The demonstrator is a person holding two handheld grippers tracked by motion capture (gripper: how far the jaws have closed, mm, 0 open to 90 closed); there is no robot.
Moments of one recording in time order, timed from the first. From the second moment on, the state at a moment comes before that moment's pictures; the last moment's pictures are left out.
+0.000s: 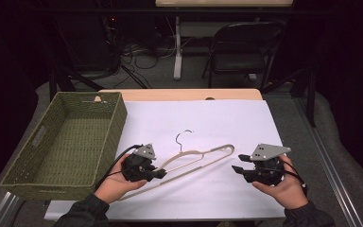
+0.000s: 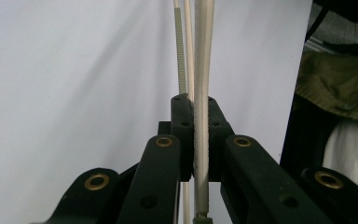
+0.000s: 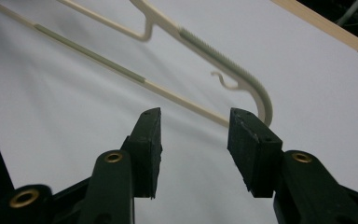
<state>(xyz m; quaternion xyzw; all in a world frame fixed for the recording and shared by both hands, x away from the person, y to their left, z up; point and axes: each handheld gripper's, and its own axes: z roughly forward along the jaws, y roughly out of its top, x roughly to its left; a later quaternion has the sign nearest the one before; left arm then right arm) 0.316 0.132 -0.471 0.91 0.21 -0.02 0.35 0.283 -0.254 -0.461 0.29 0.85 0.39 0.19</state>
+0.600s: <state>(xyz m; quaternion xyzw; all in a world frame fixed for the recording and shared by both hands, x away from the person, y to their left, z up) 0.300 0.191 -0.402 0.88 0.27 0.03 0.38 0.296 -0.275 -0.484 0.34 0.84 0.39 0.18</state>
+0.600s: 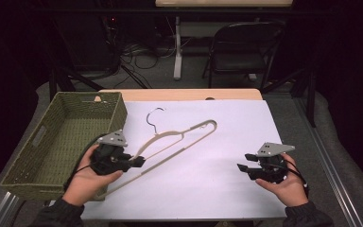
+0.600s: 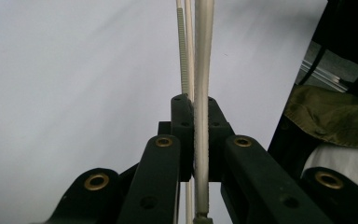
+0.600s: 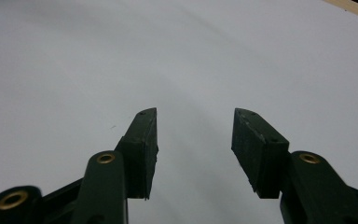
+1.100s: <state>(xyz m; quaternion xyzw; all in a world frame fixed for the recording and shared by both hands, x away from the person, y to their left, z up) 0.304 0.290 -0.352 0.86 0.34 0.11 0.37 0.300 -0.279 -0.493 0.36 0.83 0.38 0.17</state>
